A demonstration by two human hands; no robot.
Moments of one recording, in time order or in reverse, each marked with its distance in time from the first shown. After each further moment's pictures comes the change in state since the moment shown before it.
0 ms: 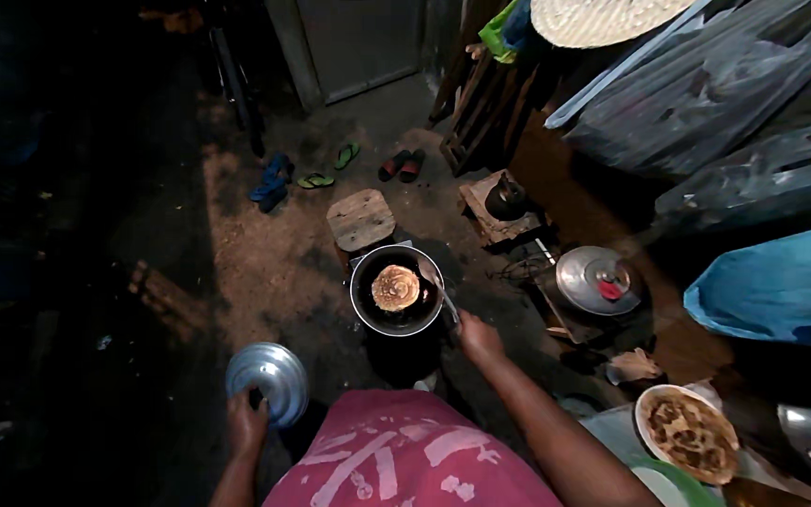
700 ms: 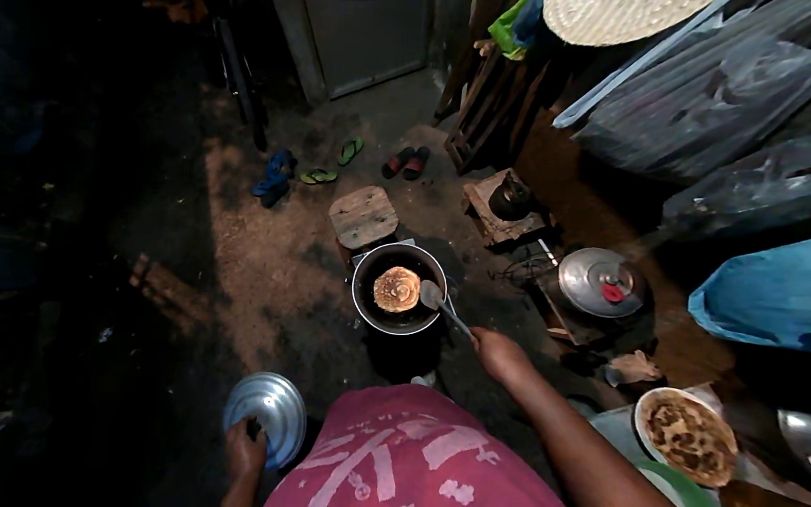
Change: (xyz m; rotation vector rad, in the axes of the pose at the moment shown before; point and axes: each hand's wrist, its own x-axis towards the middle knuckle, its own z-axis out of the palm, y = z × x) left_hand -0.035 -0.059 0.023 0.037 -0.069 -0.134; right_hand -0.049 0.001 -0.037 -0.041 -0.164 0.000
